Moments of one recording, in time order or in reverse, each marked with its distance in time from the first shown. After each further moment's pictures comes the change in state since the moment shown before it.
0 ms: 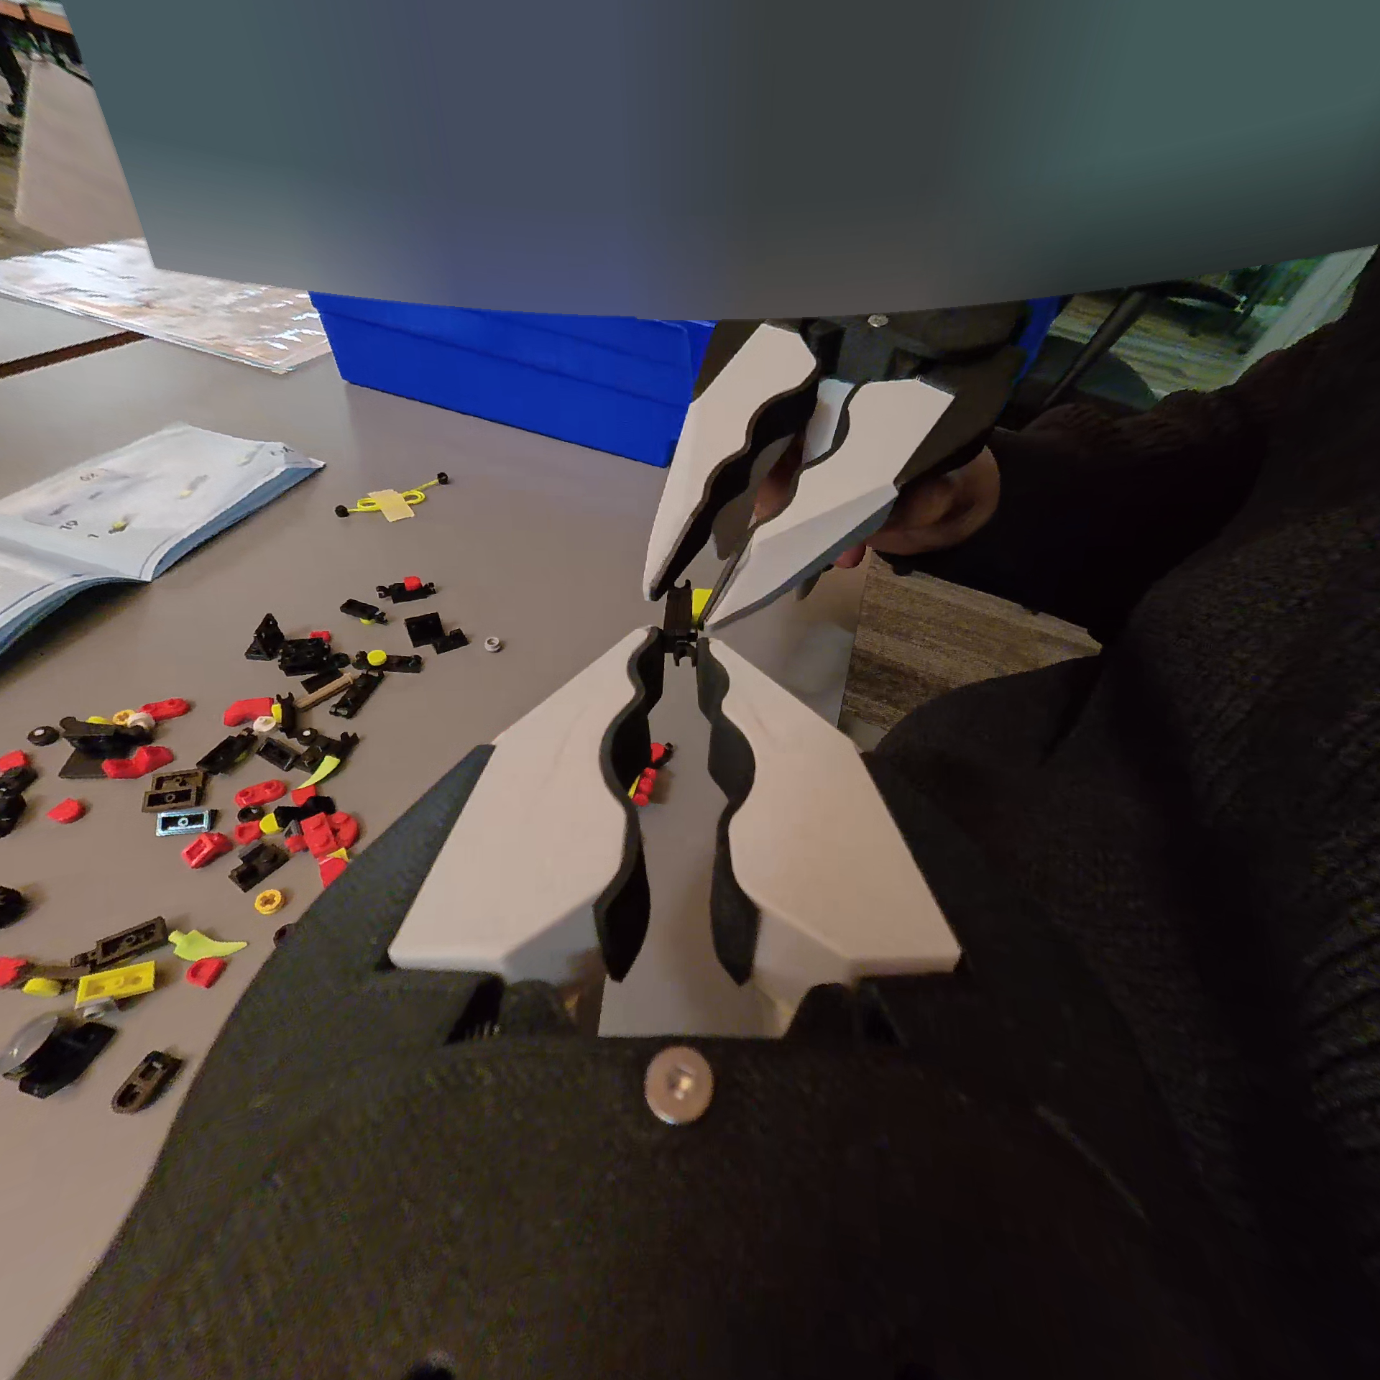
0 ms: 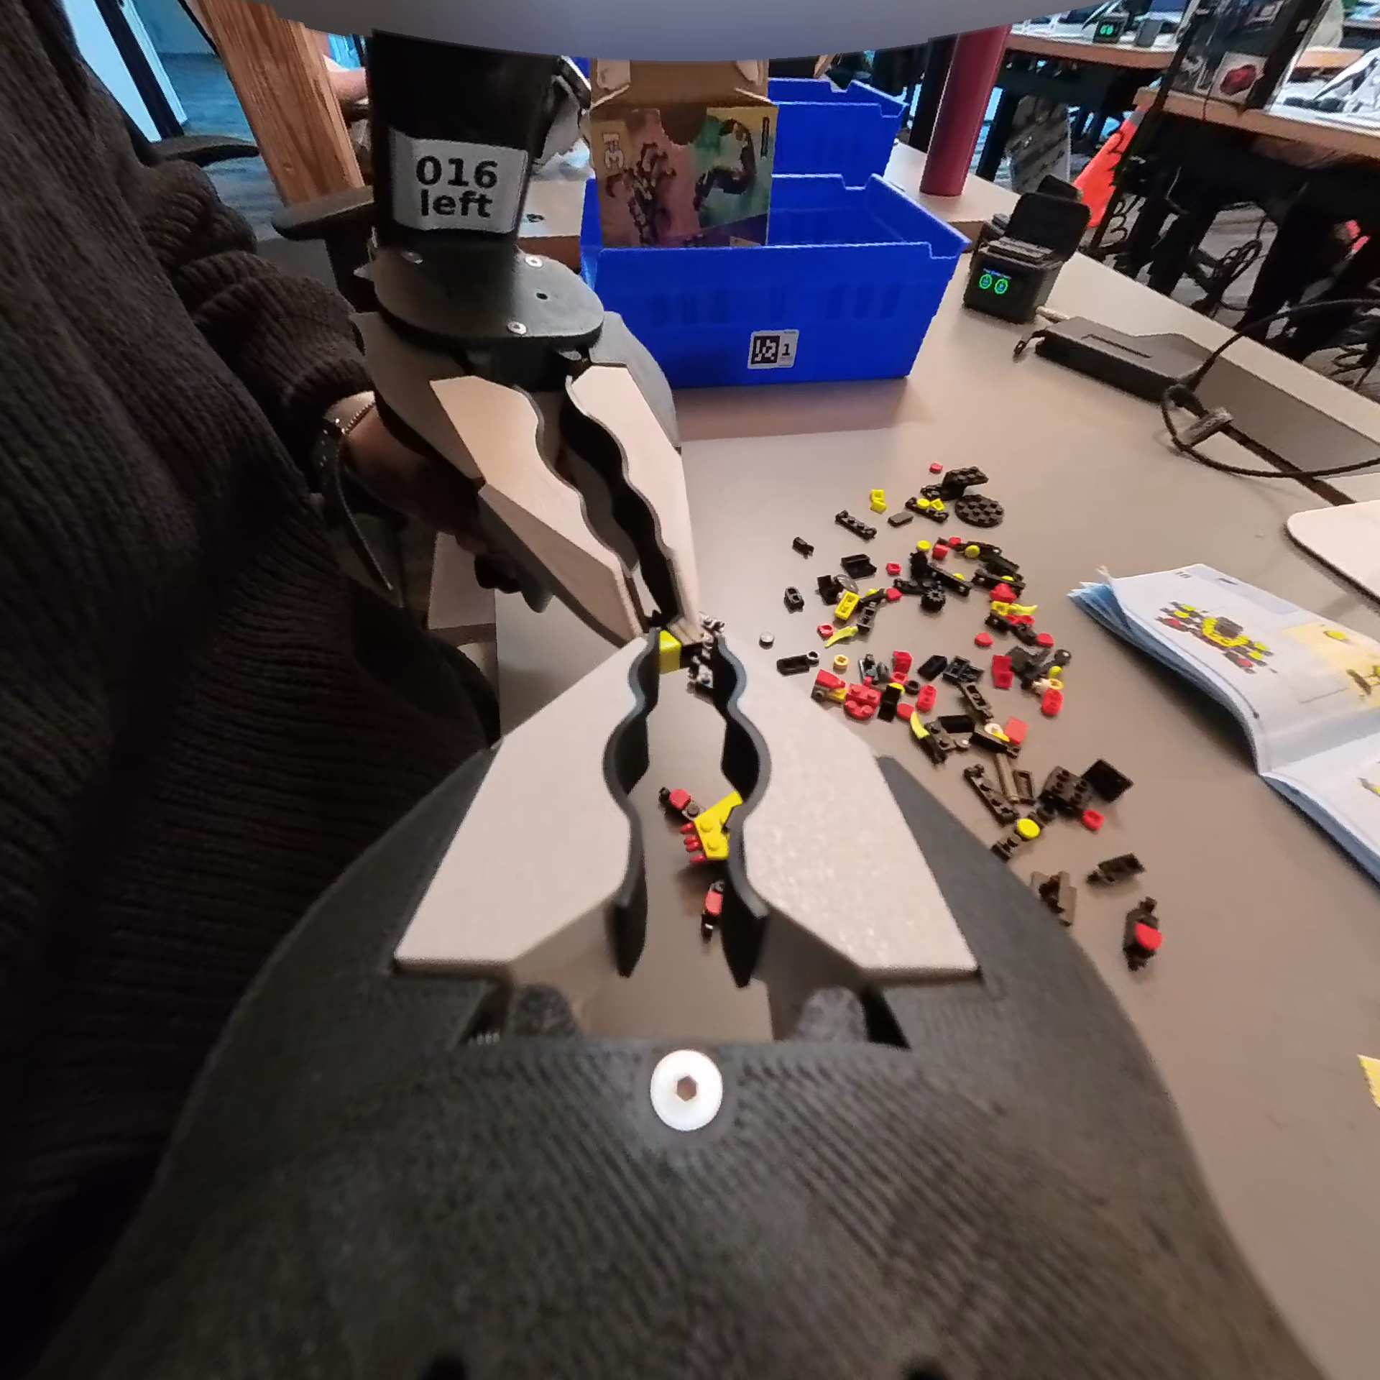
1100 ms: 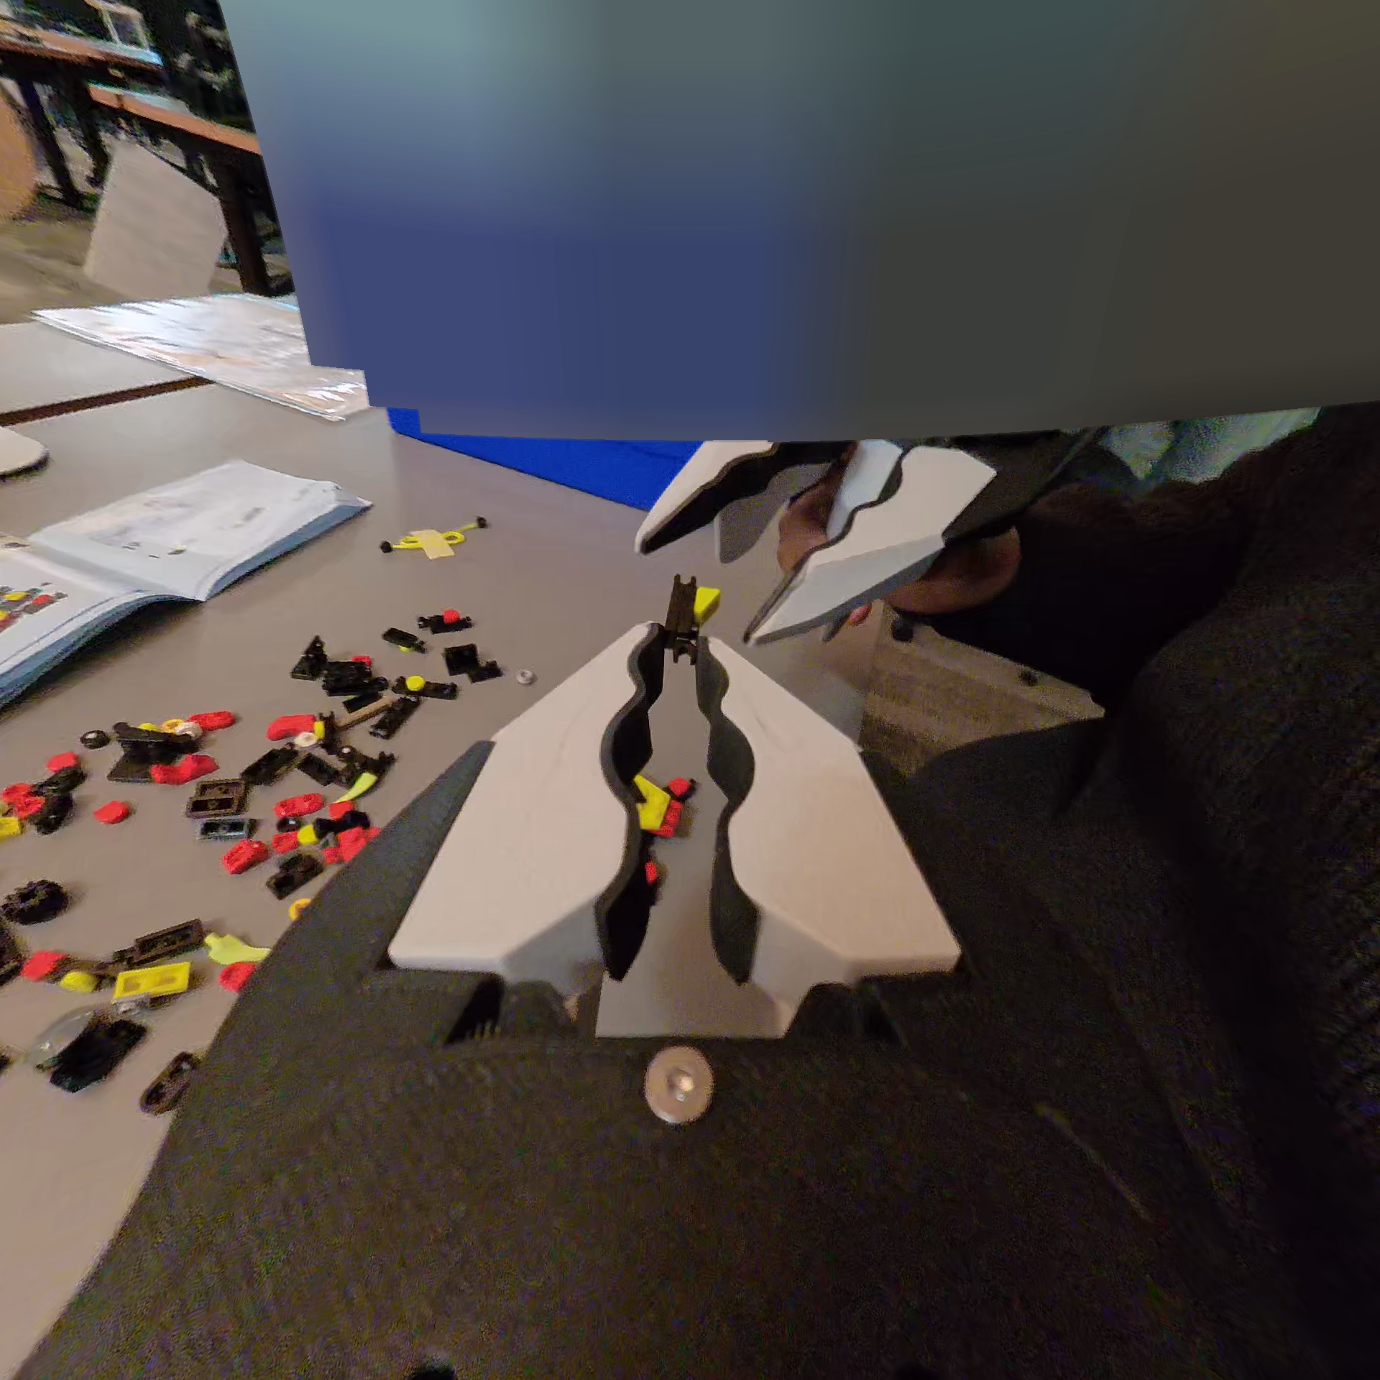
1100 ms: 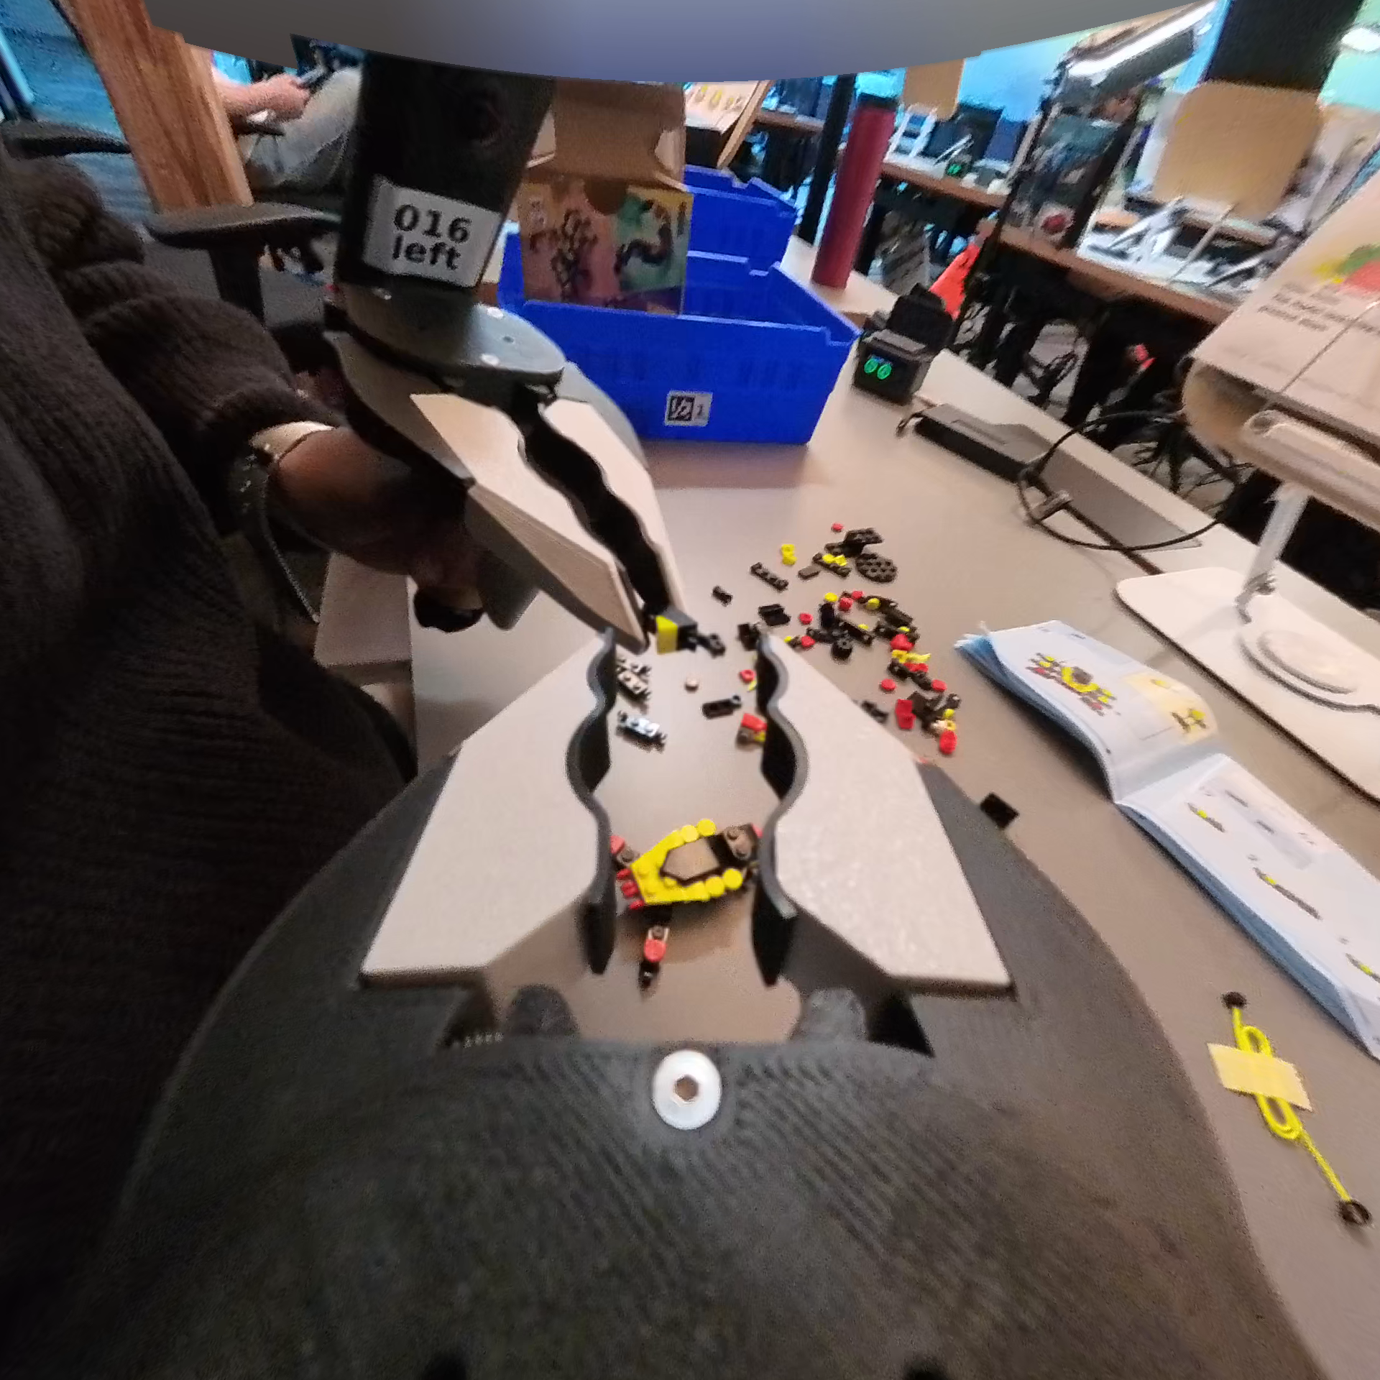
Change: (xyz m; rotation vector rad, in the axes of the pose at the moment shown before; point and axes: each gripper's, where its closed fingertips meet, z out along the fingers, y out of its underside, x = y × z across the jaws) left arm -0.014 -0.012 -0.008 0.098 -0.021 -0.045; right arm 0.013 -0.015 0.000 0.076 0.147 -0.086
